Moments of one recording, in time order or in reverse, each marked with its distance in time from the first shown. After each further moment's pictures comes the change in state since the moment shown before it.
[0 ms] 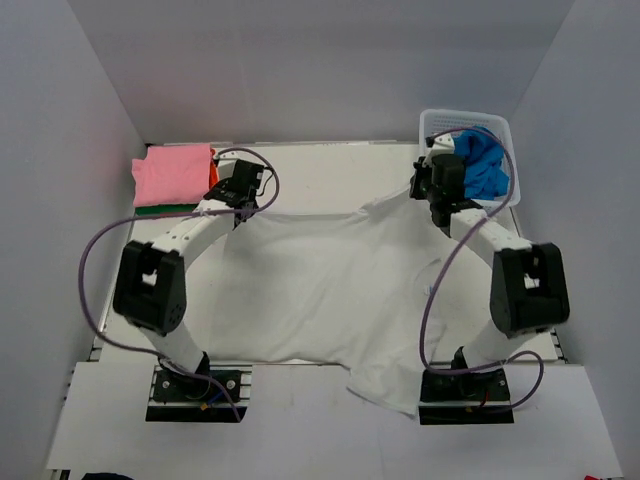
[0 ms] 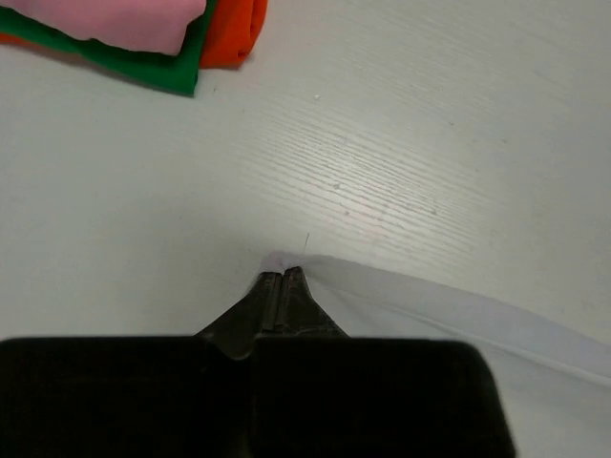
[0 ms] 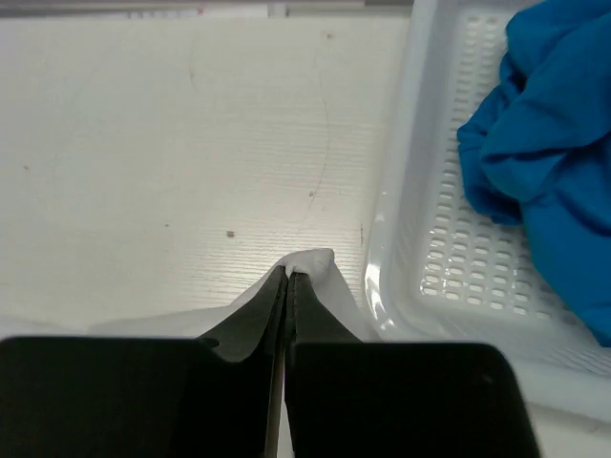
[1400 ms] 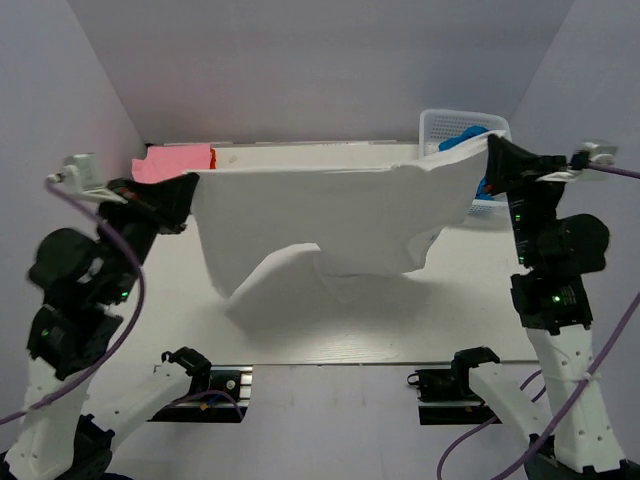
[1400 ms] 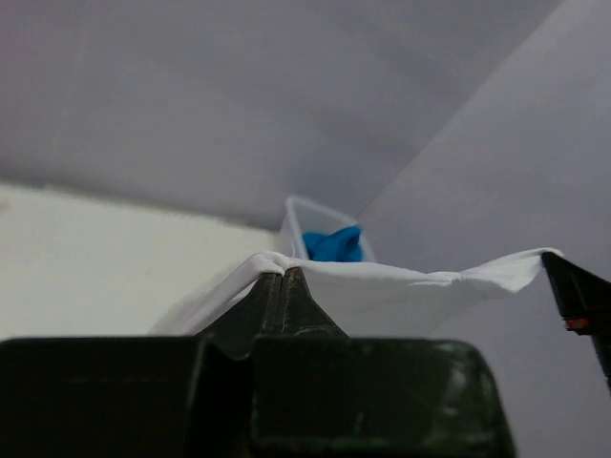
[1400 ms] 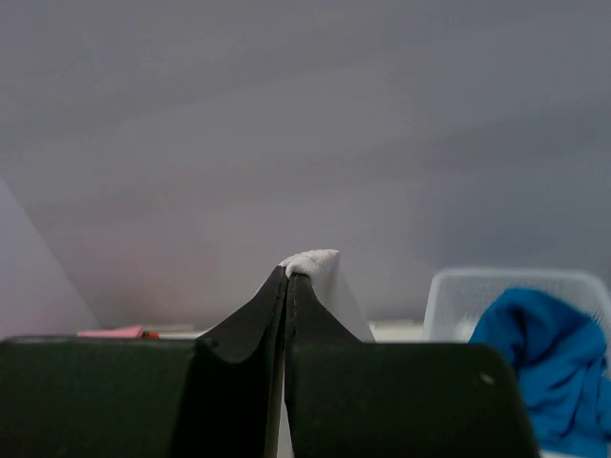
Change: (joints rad) left arm -0.167 -0.895 0.164 -0.131 0.337 -0.042; right arm -0.001 -0.842 0.031 -0.135 0.008 0.156
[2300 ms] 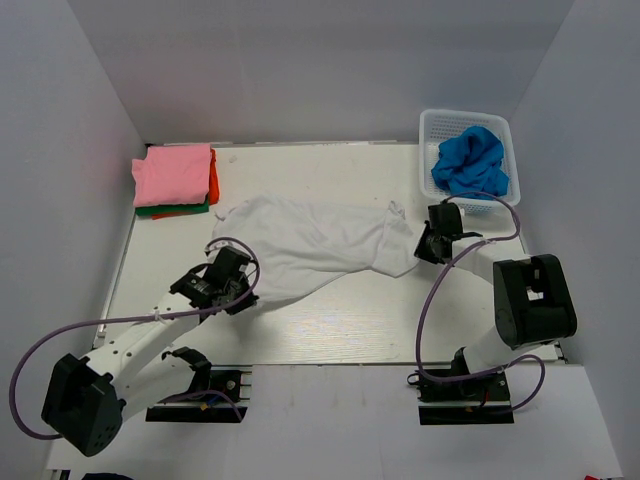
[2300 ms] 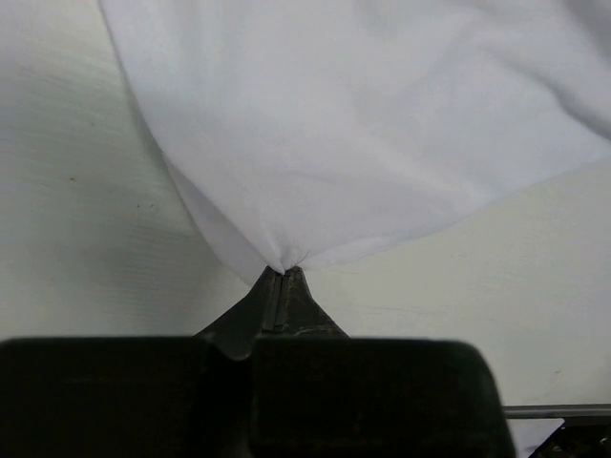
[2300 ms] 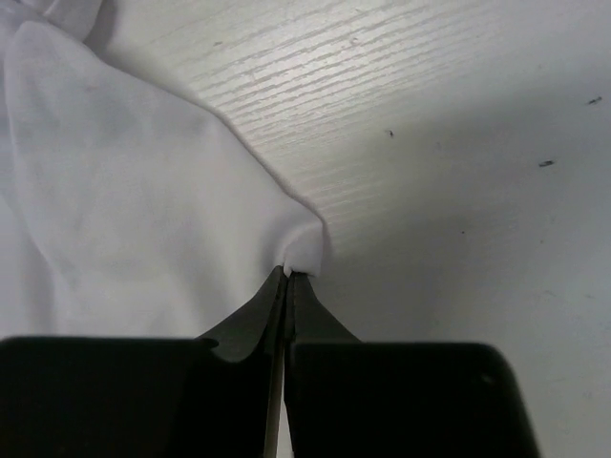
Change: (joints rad) left arm -0.012 0.237 -0.824 -0.102 0.116 -0.336; right arm -0.007 0.813 -0.310 -0.212 0.082 0.239
